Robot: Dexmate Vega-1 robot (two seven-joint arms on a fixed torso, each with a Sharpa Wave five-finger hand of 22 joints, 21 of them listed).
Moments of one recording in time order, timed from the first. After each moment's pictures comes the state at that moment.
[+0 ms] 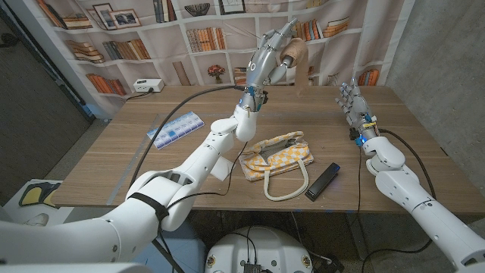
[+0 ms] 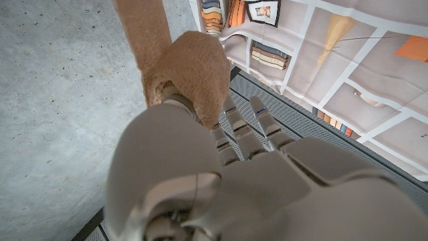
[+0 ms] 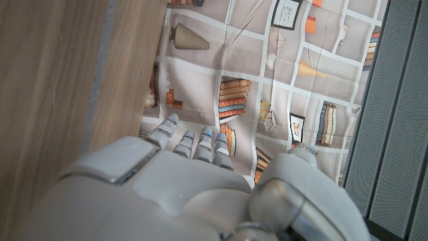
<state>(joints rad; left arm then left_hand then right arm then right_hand) 0.47 -0.04 0.39 -0.97 1.29 -0.67 1.12 1.25 0.20 0.43 -0.09 0.18 0.14 -0.12 0.18 0.25 0.23 -0.15 0.61 0.57 0.44 -0.16 0.27 0.56 0.09 0.07 0.76 0.18 -1.00 -0.60 -0.21 -1.47 0.72 0.38 0.01 0.36 0.11 -0.14 -0.07 0.20 0.05 -0.05 0.20 0.19 0.05 -0.04 0.20 0.19 -0.11 -0.03 0.20 0.19 0.03 0.08 0.19 0.17</state>
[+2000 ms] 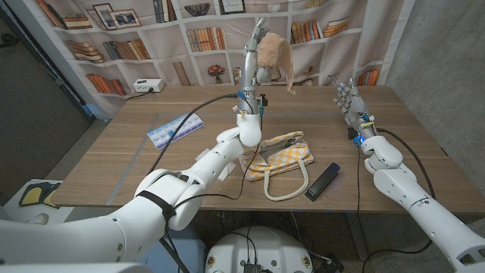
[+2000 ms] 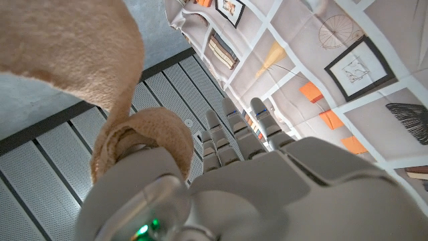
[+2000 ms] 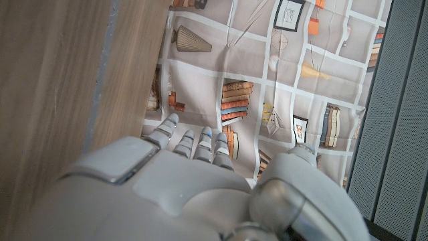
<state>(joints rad) 0.46 -0.08 0.47 -0.81 0.78 -0.83 1.11 0.52 0.21 0.34 0.19 0.34 0.15 -0.14 0.22 0.23 0.24 -0.20 0.60 0.47 0.44 -0.18 0.22 0.49 0.06 0.08 0.74 0.19 -0.97 -0.59 -0.23 -1.44 0.72 0.37 0.02 0.36 0.11 -0.14 -0.07 0.20 0.05 -0.05 0.20 0.19 0.05 -0.04 0.20 0.19 -0.11 -0.03 0.20 0.19 0.03 0.08 0.19 0.17</state>
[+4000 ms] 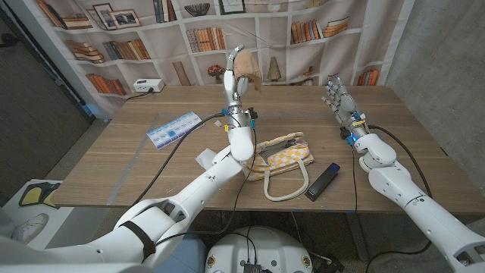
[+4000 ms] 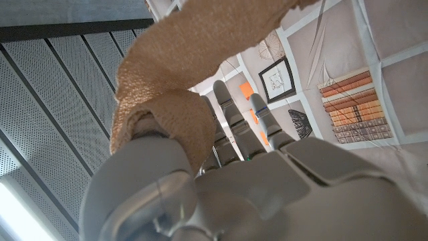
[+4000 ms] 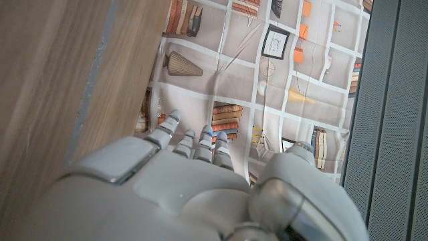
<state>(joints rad) 0.64 0.07 0.60 -1.10 0.27 -0.77 0.97 0.73 0.22 0.78 0.10 0.18 0.35 -0.17 0.48 0.42 0.42 -0.21 0.78 0.67 0.63 -0.21 0.34 0.65 0.08 0.05 0.86 0.21 -0.95 -0.59 -0.27 -1.46 0.68 0.38 0.06 0.37 0.12 -0.12 -0.08 0.20 0.08 -0.04 0.20 0.19 0.08 -0.03 0.20 0.19 -0.08 -0.04 0.20 0.19 0.09 0.01 0.19 0.17</state>
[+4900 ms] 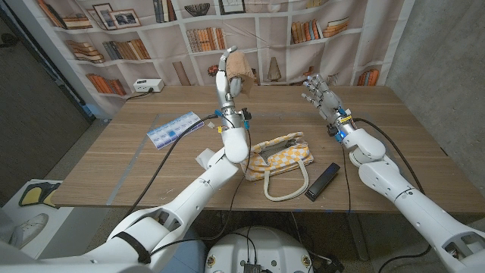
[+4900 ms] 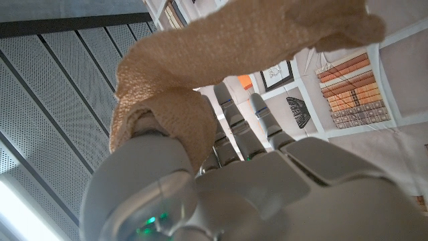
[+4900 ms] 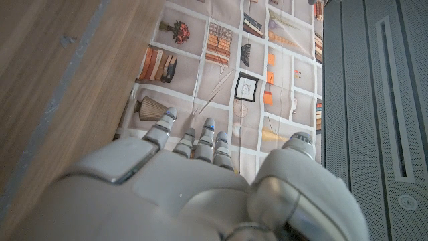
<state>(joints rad) 0.71 0.09 0.54 -1.20 0.29 -0.73 0.95 0.76 0.21 0.78 0.10 0.18 0.39 -0.15 0.54 0.46 0.45 -0.21 0.82 0.71 0.63 -0.21 0.34 0.66 0.08 0.06 0.88 0.20 -0.88 -0.58 -0.35 -1.46 0.68 0.40 0.21 0.45 0.12 -0.08 -0.12 0.20 0.08 -0.04 0.20 0.19 0.18 -0.03 0.23 0.20 -0.07 -0.02 0.20 0.19 0.08 0.12 0.18 0.17</state>
